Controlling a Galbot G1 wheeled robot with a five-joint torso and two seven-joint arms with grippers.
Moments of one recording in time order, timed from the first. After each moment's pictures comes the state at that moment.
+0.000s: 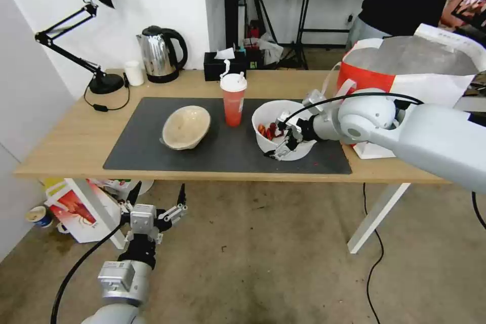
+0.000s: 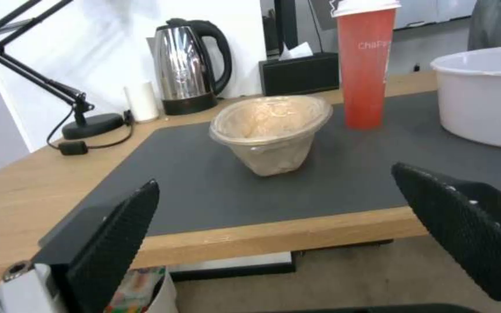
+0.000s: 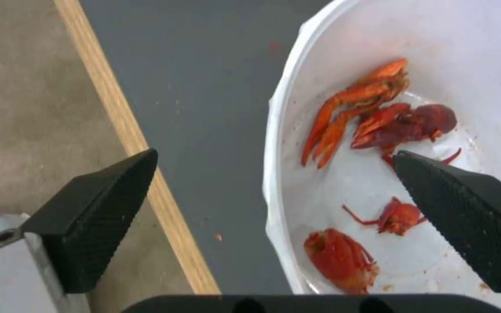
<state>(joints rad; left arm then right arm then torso) 1.80 -1.50 -0.55 -2.30 0.00 0.00 0.00 0.28 0.63 -0.97 1.78 1.05 -0.72 -0.26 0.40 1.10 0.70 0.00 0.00</state>
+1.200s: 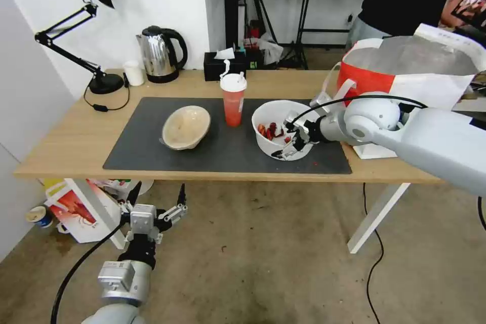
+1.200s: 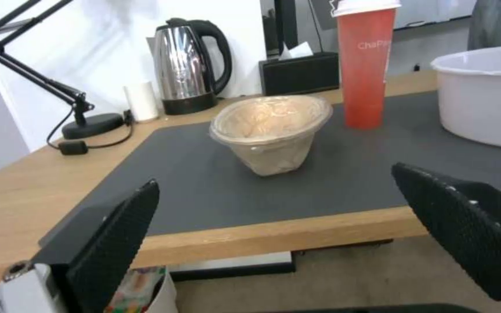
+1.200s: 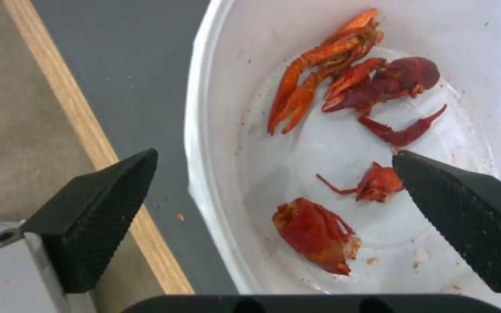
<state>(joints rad) 1.80 -1.50 -0.55 -2.30 0.00 0.00 0.00 0.22 0.63 -0.92 1.71 1.04 -0.72 -0.28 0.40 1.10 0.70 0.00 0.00</state>
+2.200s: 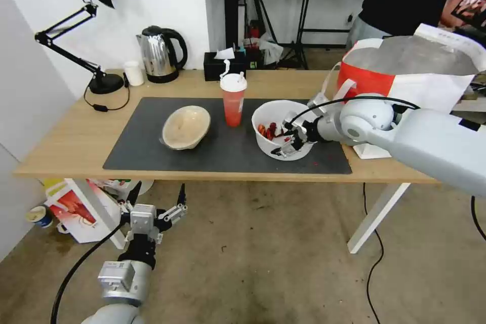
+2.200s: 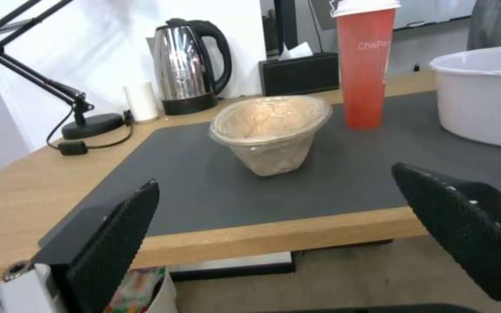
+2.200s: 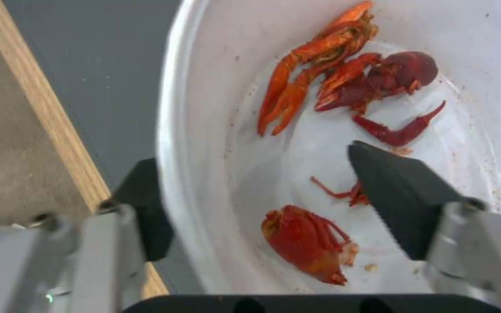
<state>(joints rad) 1.80 -1.50 -0.55 -2.30 0.00 0.00 0.00 0.21 0.65 -0.92 1.68 1.03 -0.72 -0.27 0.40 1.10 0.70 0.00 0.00</state>
